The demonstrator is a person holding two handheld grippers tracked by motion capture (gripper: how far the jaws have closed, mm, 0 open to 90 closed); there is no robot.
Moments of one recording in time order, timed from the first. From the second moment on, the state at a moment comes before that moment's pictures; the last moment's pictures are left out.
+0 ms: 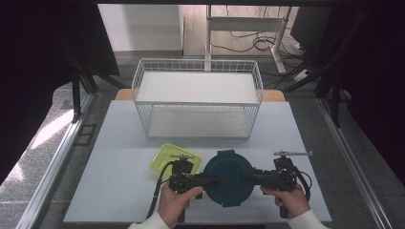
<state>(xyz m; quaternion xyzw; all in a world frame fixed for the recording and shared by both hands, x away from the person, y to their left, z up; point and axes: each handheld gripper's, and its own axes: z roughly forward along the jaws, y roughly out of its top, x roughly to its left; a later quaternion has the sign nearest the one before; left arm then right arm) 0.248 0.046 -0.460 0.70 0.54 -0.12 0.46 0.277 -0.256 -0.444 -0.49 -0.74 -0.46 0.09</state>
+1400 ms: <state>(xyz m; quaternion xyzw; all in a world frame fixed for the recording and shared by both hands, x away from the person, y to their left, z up) 0.300 0.097 -0.399 0.70 0.53 -0.08 0.48 0.329 -0.209 -0.389 -0.47 -0.74 -0.48 0.08</state>
